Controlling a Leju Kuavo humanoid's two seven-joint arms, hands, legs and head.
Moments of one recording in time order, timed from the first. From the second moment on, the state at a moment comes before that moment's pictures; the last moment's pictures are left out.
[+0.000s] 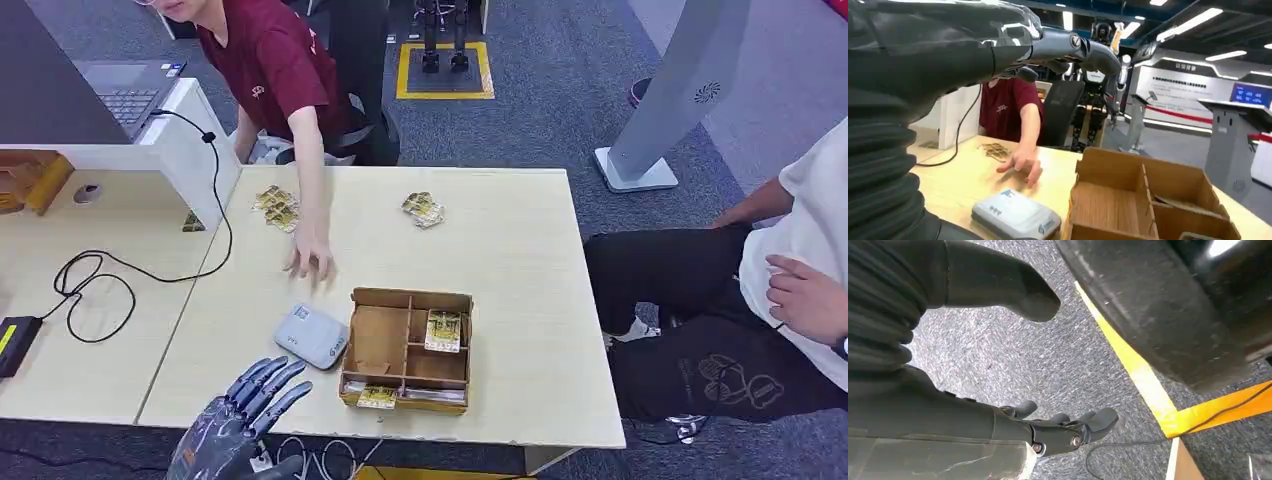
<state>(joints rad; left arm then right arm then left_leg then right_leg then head) 0.24 0.51 -0.42 -1.95 -0.98 0.34 -0.30 0.01 0.03 0.49 -0.07 0.55 -0.43 -0.15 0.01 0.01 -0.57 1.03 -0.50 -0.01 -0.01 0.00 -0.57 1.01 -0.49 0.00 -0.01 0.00</state>
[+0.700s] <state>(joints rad) 0.19 0.51 -0.58 -1.83 -1.04 0.41 -0.16 0.01 0.05 0.49 -0.09 0.57 -0.44 -0.12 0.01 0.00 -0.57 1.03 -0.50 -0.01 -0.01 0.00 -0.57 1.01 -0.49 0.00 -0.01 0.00</state>
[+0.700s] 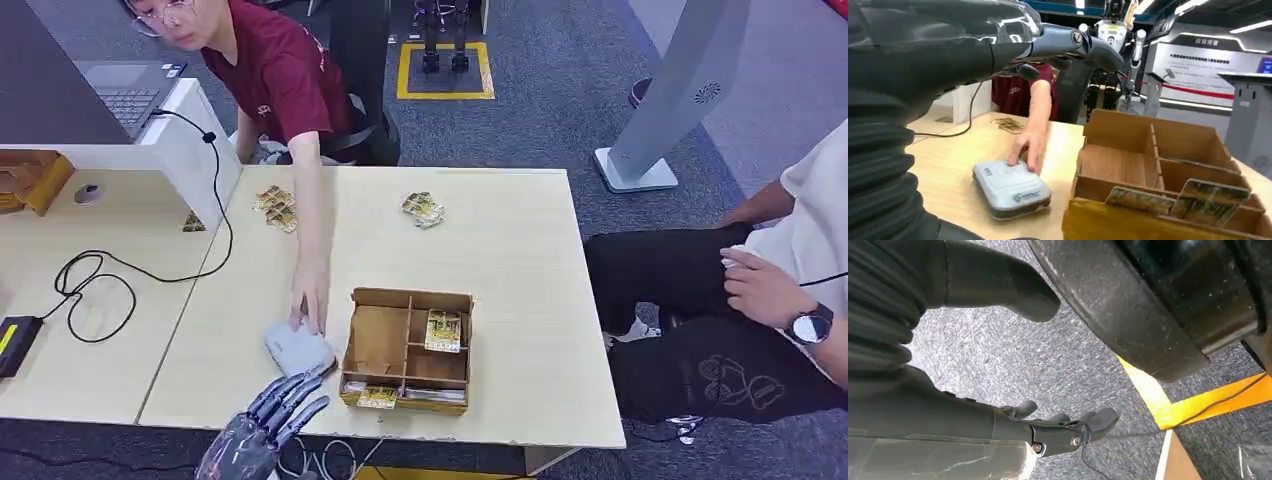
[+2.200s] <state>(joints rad) -0.04 0.20 -0.63 -1.55 -1.14 0.38 -0.05 -0.04 0.09 0.49 -0.01 0.64 -0.48 -0.13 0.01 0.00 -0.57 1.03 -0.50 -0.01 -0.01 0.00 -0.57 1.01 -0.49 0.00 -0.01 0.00</state>
